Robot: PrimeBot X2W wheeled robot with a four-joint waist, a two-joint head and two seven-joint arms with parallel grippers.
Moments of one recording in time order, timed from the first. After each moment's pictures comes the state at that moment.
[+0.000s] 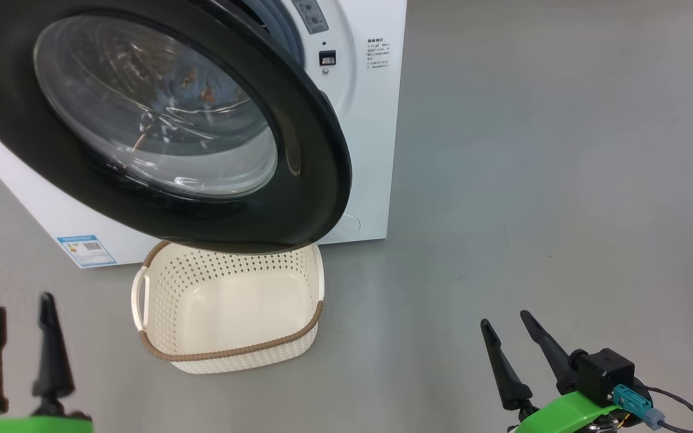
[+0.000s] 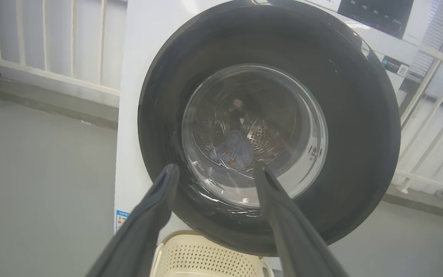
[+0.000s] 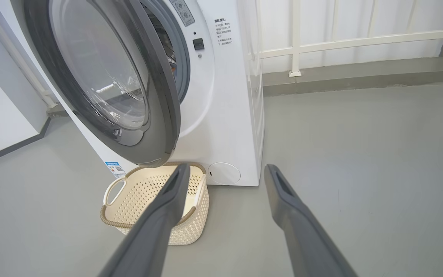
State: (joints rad) left arm 0.01 0.17 0.13 0.02 -0.57 -0.13 -0.26; right arm -0.06 -0.05 0.11 0.26 0.23 0.13 -0.25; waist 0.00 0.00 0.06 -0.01
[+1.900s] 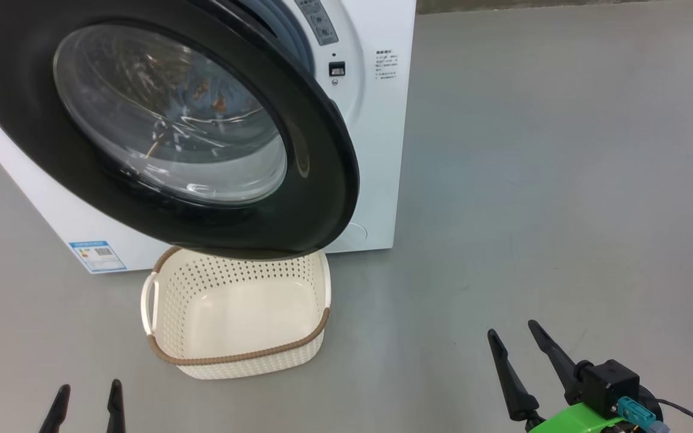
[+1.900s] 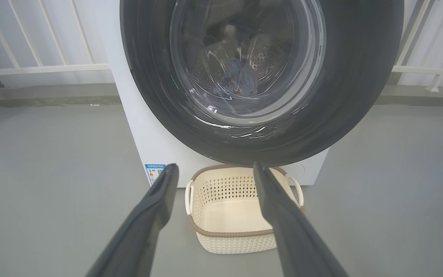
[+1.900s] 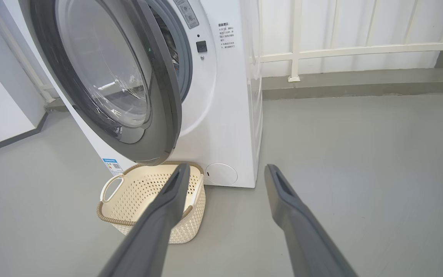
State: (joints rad) left arm 0.17 0.06 0.16 0.08 -0.14 -0.13 -0.26; right arm -0.02 -0.05 0.09 0.24 0.19 0.13 -0.25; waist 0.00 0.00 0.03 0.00
